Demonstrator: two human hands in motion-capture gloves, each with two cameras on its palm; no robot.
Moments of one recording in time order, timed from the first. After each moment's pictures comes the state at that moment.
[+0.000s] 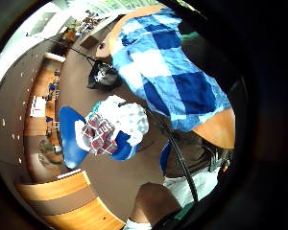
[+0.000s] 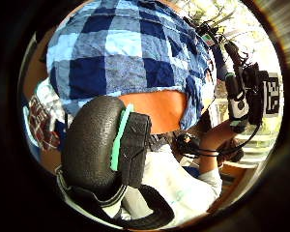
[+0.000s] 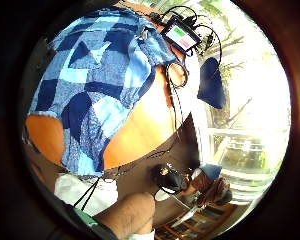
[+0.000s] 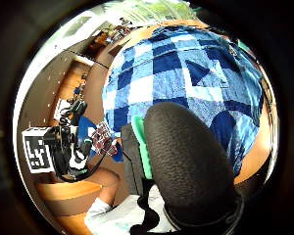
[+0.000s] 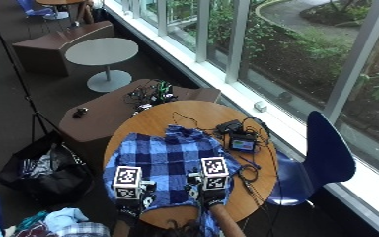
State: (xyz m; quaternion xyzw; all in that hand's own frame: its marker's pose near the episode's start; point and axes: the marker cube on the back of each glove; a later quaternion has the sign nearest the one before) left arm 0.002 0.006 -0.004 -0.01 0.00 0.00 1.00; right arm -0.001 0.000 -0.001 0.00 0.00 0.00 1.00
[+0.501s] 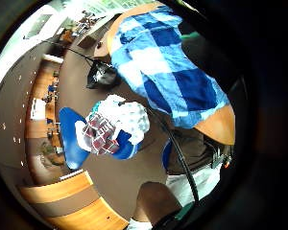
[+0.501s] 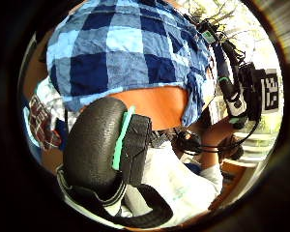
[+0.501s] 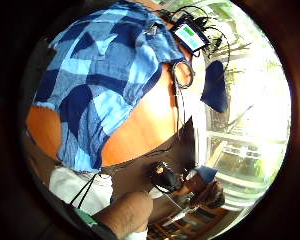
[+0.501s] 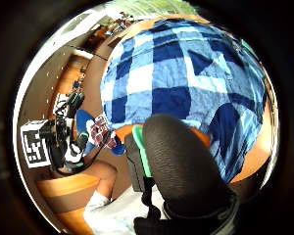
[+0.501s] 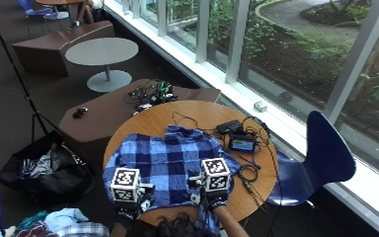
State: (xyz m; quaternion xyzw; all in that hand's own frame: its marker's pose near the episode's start) left arm -0.003 0.024 -0.012 -0.04 0.00 0.01 1.00; right arm 0.002 0.007 0.008 -0.05 -0.01 -0.04 1.00
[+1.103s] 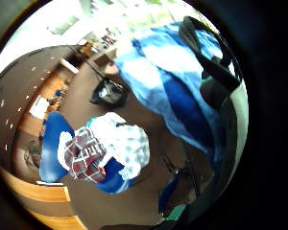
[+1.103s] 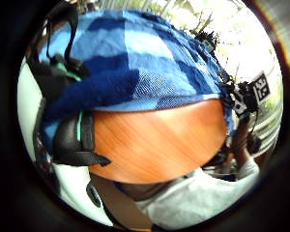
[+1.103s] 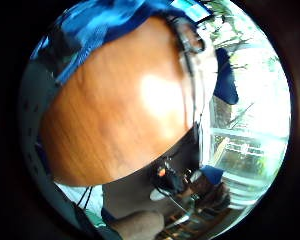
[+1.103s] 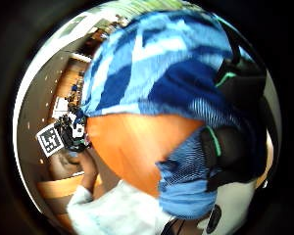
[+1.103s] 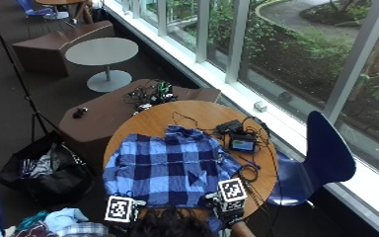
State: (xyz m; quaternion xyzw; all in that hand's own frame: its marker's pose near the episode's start) left arm -0.045 0.012 0.081 0.22 -0.05 0.01 0.97; right arm 0.078 0.021 0.091 0.03 0.02 -0.03 1.00
